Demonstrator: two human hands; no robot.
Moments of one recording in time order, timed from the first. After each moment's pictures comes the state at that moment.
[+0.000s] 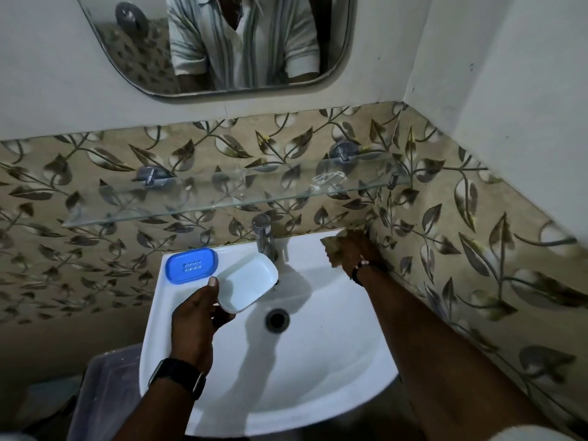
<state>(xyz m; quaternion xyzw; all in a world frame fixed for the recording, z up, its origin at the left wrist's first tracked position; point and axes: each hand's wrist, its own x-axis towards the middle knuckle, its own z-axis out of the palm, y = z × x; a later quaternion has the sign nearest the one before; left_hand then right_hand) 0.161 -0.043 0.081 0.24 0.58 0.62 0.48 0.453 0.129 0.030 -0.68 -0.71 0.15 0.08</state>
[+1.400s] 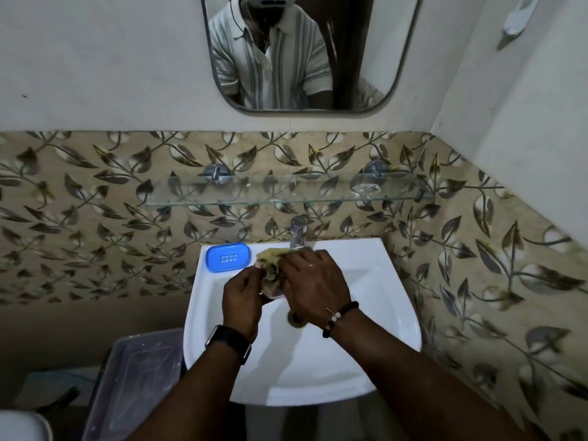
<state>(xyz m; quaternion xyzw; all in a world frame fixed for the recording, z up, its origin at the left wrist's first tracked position) 0.147 -0.060 0.090 0.32 0.52 0.64 0.46 0.293 -0.038 0.133 -0.41 -0.87 -0.11 0.23</state>
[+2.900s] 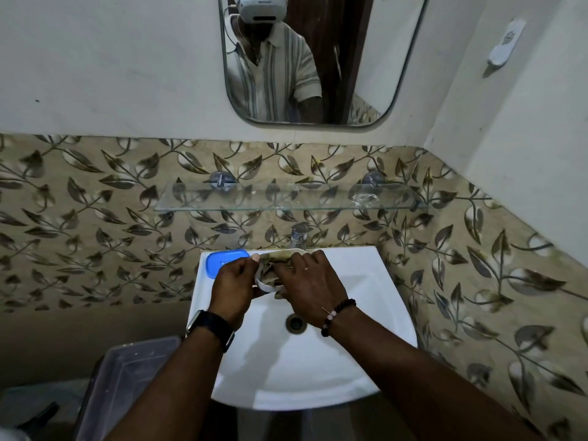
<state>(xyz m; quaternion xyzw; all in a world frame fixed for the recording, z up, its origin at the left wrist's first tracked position) 0.111 -0.055 0.126 0.37 0.50 0.58 0.52 0.276 -0.039 0.143 -0.43 -0.88 -0.17 0.10</state>
